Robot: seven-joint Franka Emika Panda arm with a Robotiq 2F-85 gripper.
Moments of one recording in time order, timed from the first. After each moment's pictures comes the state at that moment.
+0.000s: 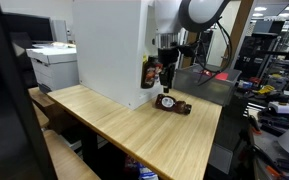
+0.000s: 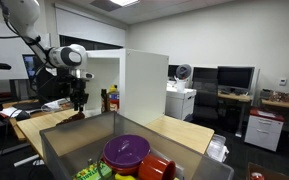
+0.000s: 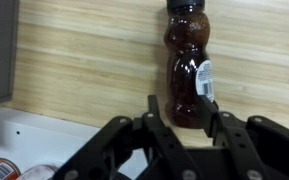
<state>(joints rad) 0.15 0.17 0.10 -2.22 -0.15 2.25 0.24</state>
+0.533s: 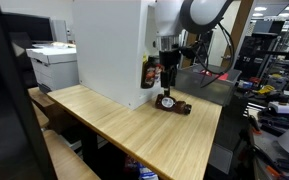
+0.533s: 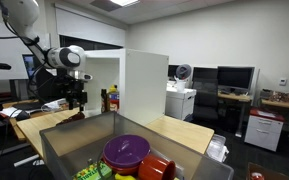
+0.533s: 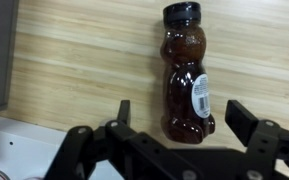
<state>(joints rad) 0.15 0.17 0.11 -2.24 -0.15 2.23 0.24</state>
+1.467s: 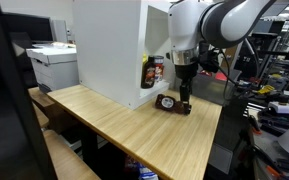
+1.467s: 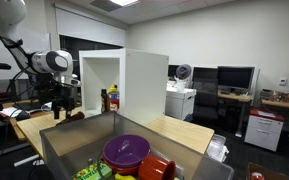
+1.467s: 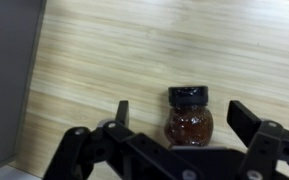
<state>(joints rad) 0.19 0.09 0.12 -2.43 -0.26 2.23 0.36</state>
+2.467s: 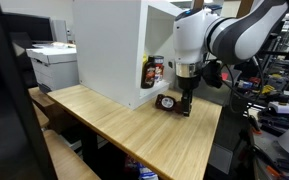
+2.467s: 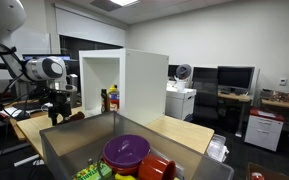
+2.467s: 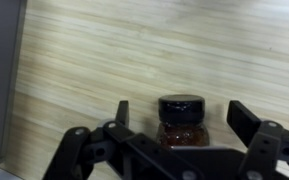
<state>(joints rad) 0.20 0.12 0.14 -2.50 -0.38 2.37 0.50</state>
